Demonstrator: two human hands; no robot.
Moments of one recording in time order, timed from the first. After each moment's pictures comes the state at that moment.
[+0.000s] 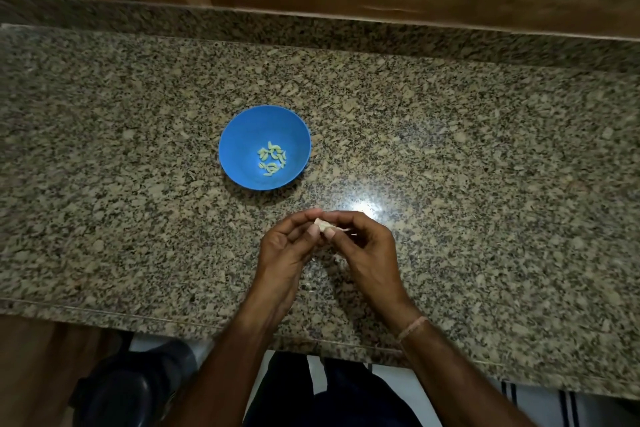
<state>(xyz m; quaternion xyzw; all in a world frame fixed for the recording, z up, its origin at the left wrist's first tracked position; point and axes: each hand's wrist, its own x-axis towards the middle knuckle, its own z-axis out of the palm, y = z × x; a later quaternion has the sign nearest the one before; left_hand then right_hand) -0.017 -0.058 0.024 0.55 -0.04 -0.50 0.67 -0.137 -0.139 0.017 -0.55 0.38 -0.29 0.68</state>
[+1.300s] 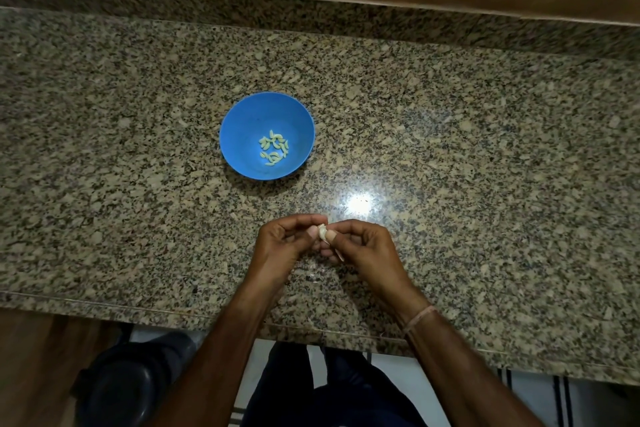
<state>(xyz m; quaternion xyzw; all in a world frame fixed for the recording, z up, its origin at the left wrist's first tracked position) 0.002 -0.046 0.008 0.65 -0.13 -0.50 0.56 -0.143 -0.135 0.011 -0.47 0.41 -0.15 0.77</state>
